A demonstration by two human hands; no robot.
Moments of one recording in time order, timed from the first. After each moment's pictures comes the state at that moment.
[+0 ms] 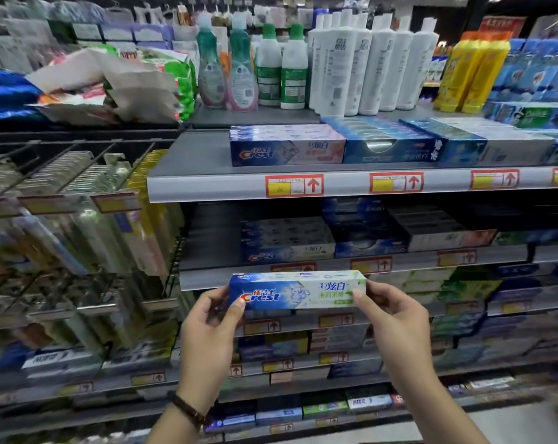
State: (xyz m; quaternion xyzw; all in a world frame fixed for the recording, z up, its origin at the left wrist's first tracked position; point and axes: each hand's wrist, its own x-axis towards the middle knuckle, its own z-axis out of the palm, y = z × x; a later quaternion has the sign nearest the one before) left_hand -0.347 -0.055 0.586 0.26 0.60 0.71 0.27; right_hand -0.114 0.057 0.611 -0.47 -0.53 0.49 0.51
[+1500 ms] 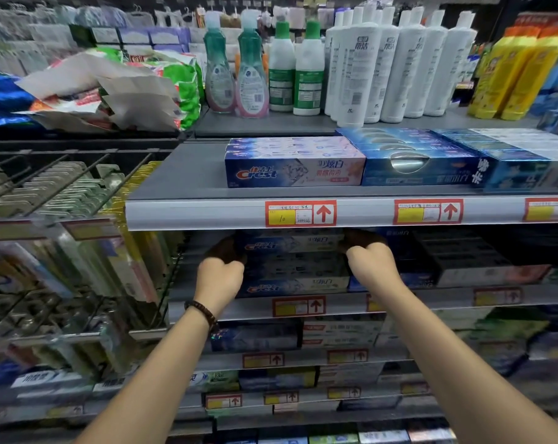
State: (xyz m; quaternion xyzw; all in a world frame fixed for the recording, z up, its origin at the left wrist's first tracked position) left_hand -0.408 0.095 0.644 0.27 0.76 0.56 0.20; right_hand -0.203 0.224 0.661 -0.58 -0.61 0.46 0.29
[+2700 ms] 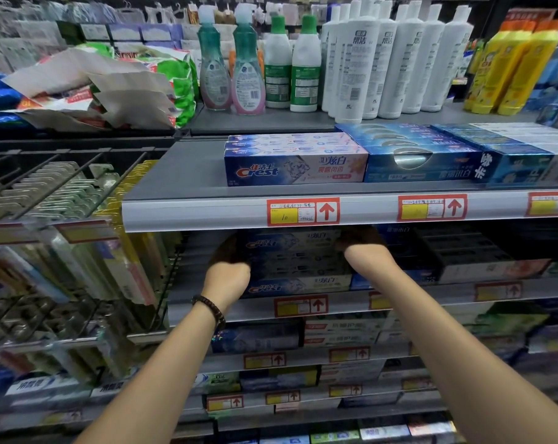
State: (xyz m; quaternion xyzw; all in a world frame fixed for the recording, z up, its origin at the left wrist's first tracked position) left_hand -0.427 0.118 0.612 0.31 0.72 0.57 0.23; right_hand -0.221 0.271 0.641 -0.61 -0.64 0.43 0.18
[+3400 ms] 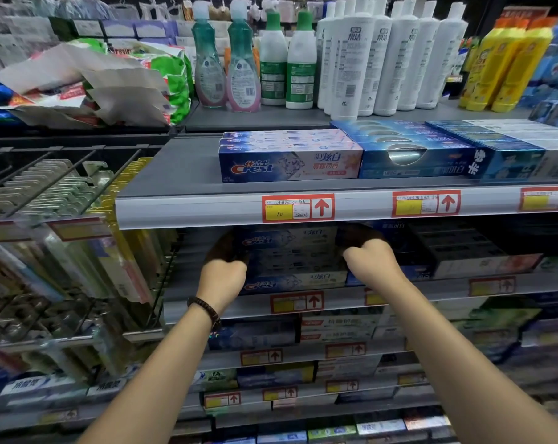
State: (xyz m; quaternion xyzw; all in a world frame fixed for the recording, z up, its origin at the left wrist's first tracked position) left_hand -0.429 0.118 0.603 0.34 0.71 0.59 0.20; right_hand -0.197 0.239 0.644 -0.56 -0.69 0.38 0.25
